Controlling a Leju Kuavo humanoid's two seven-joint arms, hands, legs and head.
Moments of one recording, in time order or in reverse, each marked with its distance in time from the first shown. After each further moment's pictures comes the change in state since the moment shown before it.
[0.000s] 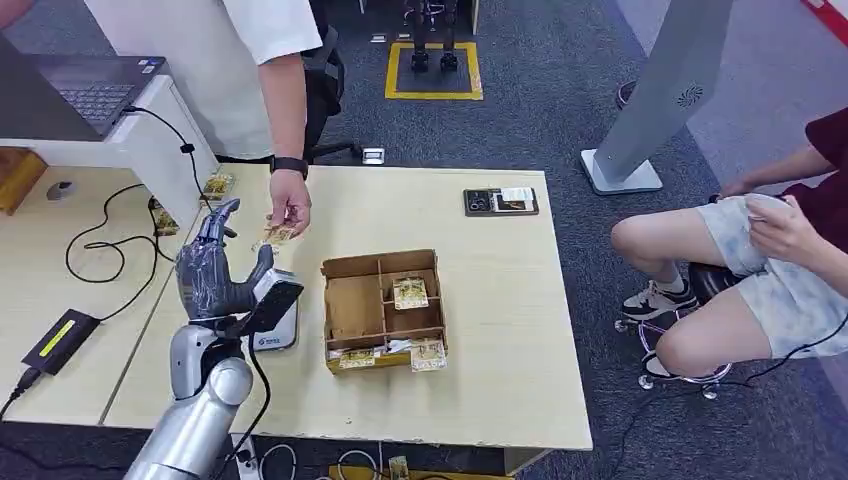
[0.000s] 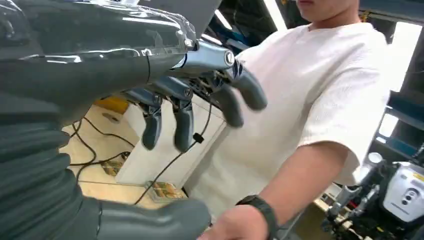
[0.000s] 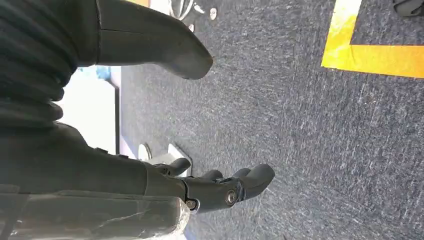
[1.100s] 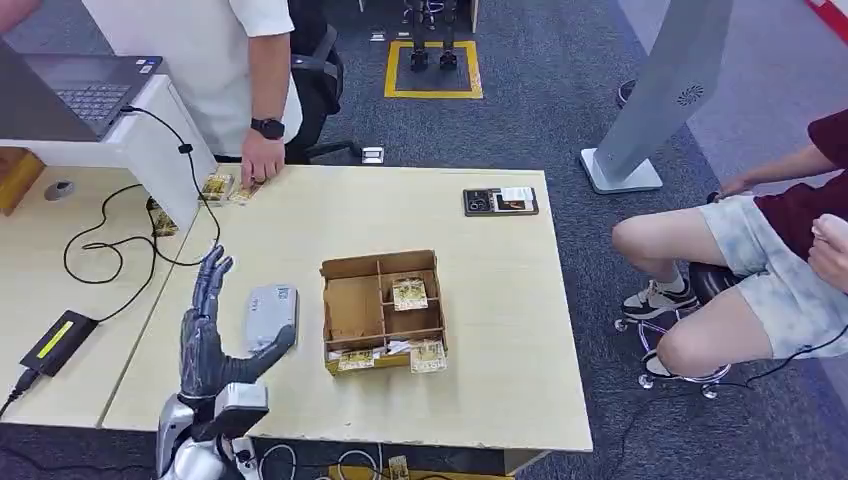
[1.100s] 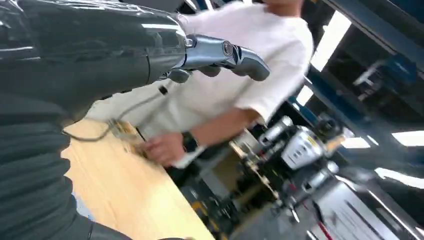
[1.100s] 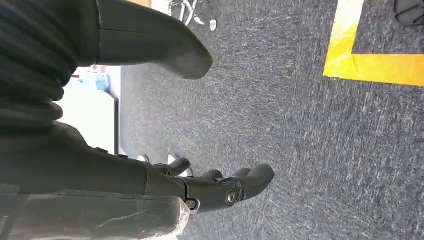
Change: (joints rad) left arm 0.322 0.109 -0.112 -0.335 0.386 -0.146 -0.370; right arm 0.030 0.000 -0.011 -0.002 -0.042 0.011 -0.032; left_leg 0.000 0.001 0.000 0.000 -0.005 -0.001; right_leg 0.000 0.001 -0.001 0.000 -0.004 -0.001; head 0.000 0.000
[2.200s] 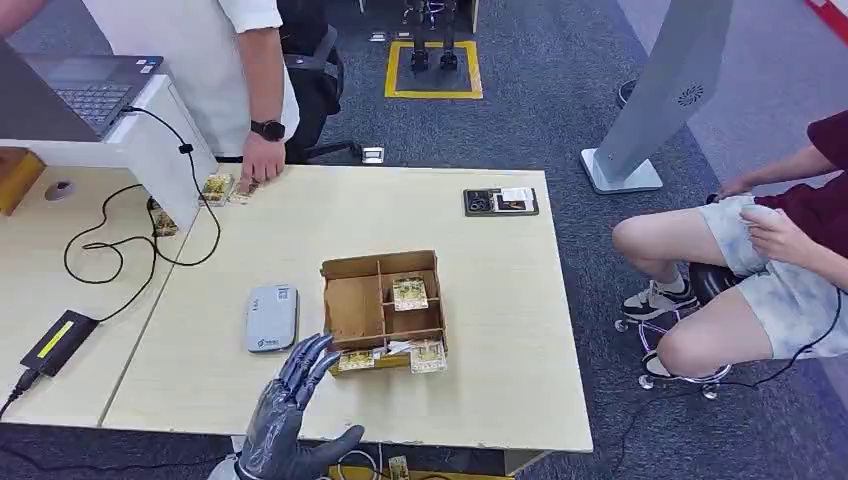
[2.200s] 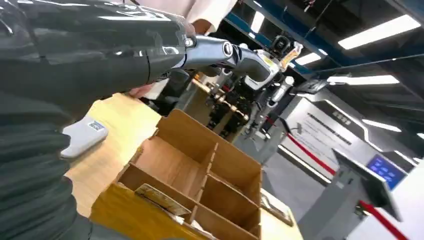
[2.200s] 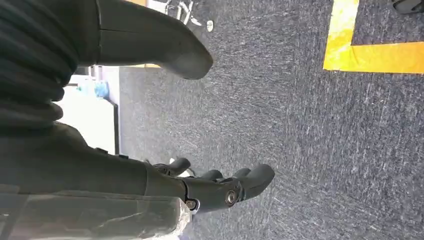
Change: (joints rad) left arm 0.103 0.042 -0.285 0.007 -0.212 0.050 0.090; right arm 0.010 0.000 -0.044 -0.041 0.005 0.011 -0.007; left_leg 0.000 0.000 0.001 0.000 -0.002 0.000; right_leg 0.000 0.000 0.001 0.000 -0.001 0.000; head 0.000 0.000
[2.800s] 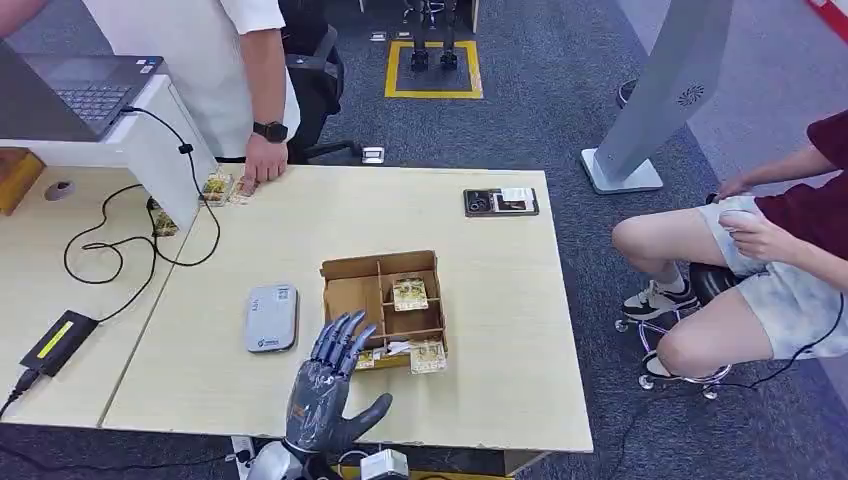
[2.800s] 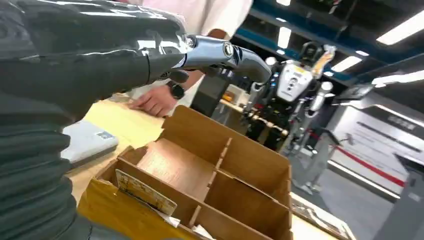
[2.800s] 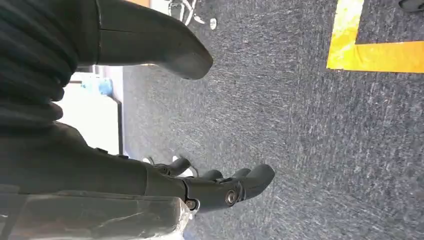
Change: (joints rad) left arm -0.086 -0.189 0.028 0.202 -0.333 0.095 0.261; right arm -0.008 0.000 0.000 0.017 0.018 -0.016 0.018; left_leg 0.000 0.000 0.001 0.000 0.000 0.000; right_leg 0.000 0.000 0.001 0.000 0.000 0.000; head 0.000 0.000
